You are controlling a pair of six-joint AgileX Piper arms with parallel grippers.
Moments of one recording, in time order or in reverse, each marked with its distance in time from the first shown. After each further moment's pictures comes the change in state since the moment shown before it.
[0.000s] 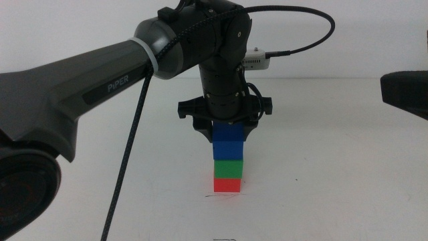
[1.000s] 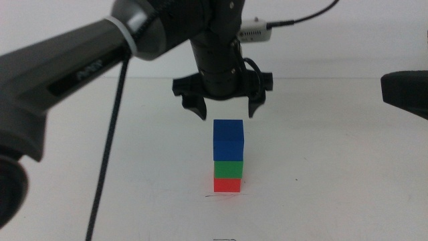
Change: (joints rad) left arm 0.001 -0.071 -0.043 0.035 0.004 0.016; right arm 0.000 0.000 0.000 0.000 0.000 0.000
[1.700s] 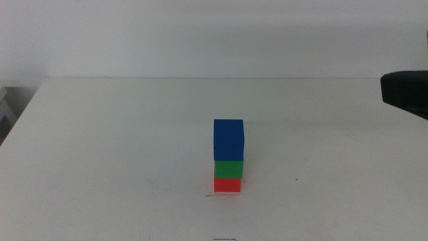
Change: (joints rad) left arm 0.008 -0.535 -0.001 0.381 0.023 0.235; right arm 0.000 0.000 0.000 0.000 0.000 0.000
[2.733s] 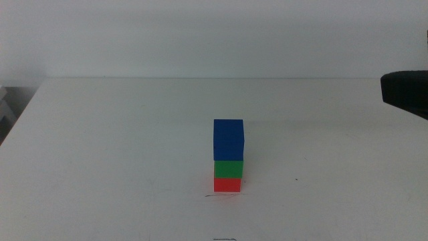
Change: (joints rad) left arm 0.623 -0.432 0.384 -0.452 -0.365 0.348; right arm 0.000 0.001 0.000 0.000 0.000 0.000
